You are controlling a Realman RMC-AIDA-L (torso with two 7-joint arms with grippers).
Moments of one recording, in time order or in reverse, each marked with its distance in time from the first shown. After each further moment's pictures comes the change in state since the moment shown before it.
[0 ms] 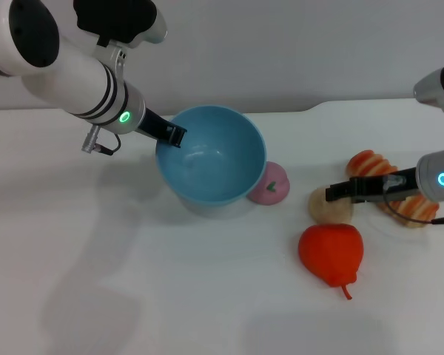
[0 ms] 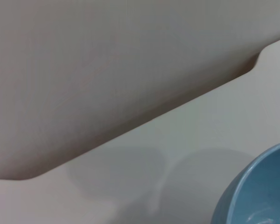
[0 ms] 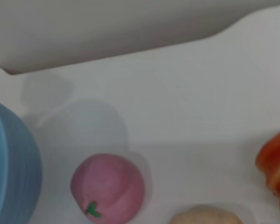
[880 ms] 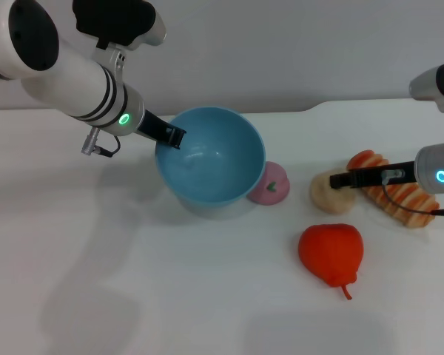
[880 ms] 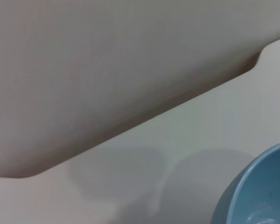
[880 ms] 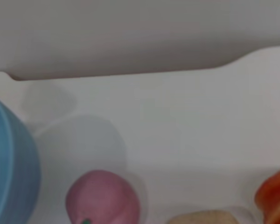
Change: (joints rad) left arm 0.006 -0.002 0.001 0.001 0.000 0.008 0.000; right arm -0.036 0.035 -0.002 -0.080 0.013 0.057 -0.138
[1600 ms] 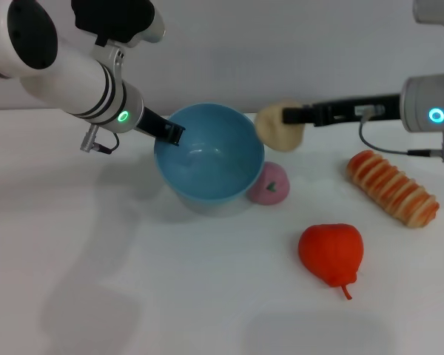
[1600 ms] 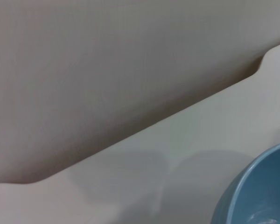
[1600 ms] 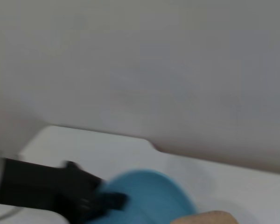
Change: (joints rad) left arm -0.002 0.003 0.000 0.001 0.000 0.011 0.007; right arm -0.018 0.005 -0.039 -0.278 0.270 -0.262 -0.118
